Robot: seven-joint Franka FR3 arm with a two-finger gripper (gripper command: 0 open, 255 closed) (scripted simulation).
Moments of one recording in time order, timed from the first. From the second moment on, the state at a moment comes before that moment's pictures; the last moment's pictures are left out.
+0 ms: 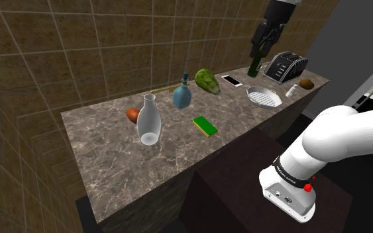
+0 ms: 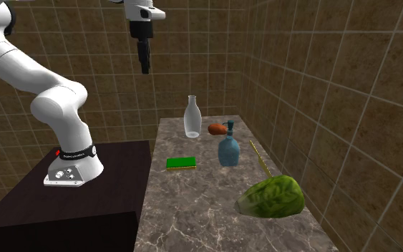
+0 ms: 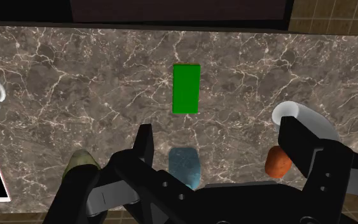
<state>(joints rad) -0.01 -0.75 -0.03 -2.33 0.02 1.57 -0.07</state>
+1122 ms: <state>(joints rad) -0.01 -0.14 -0.03 -2.05 0.11 1.79 0.04</state>
